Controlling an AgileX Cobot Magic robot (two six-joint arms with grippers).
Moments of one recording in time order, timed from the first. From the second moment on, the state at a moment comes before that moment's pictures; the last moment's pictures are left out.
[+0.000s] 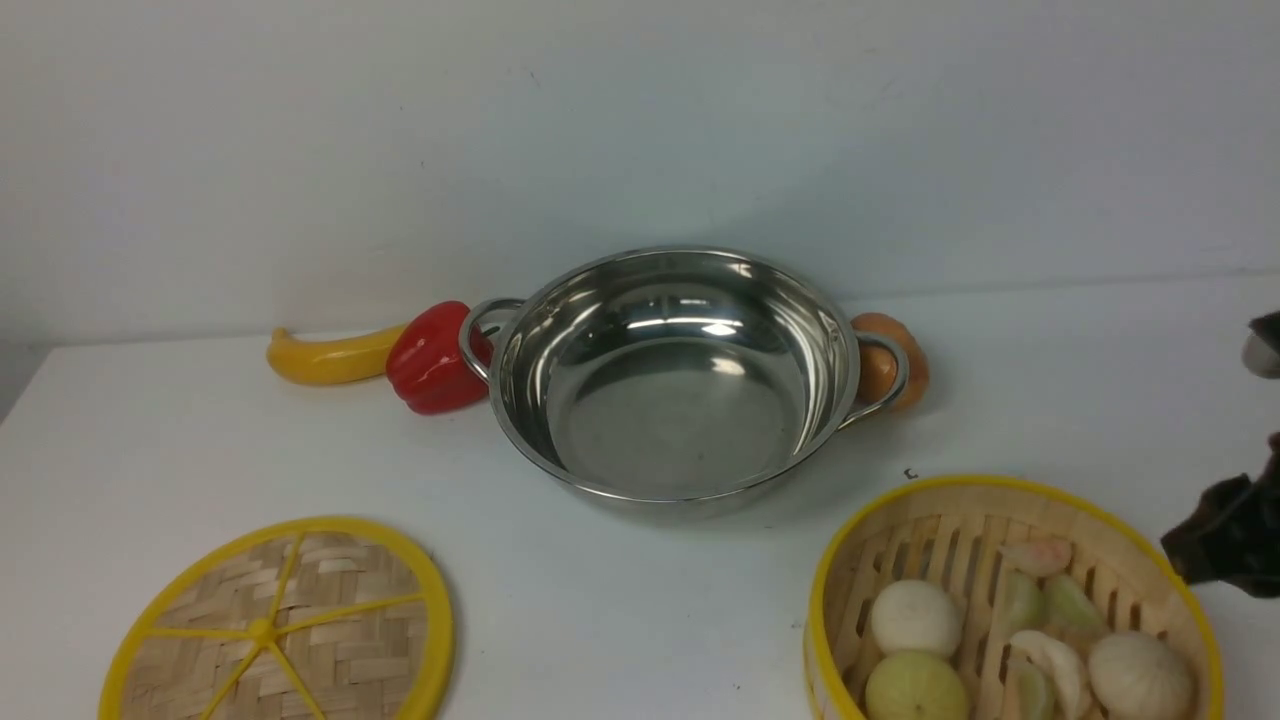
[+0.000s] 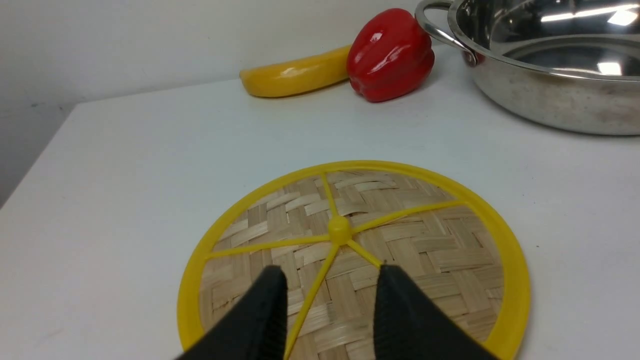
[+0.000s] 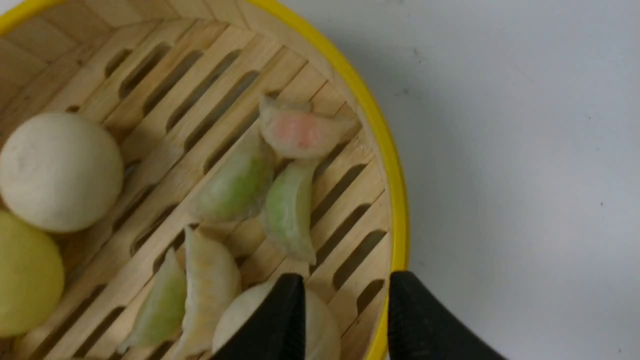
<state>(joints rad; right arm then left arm) 0.05 1.36 -0.80 0.28 0.77 -0.41 0.07 0.00 0.01 -0.20 0.33 0.29</state>
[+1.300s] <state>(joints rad) 0.06 1.67 -1.03 0.05 0.99 -0.29 0.07 0.00 0.01 -0.20 0.33 0.29</state>
